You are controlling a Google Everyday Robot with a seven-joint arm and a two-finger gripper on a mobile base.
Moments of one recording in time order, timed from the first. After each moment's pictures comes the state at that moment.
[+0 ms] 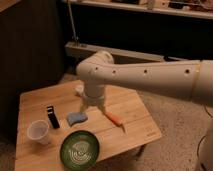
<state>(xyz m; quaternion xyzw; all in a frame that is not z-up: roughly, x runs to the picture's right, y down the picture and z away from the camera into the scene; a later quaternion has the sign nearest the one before) -0.094 0.088 0.643 -0.30 0.18 0.65 0.68</state>
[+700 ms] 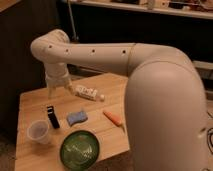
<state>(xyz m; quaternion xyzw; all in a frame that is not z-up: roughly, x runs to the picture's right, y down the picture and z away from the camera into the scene) -0.213 -0.002 0.673 -0.30 0.14 0.58 0.74</state>
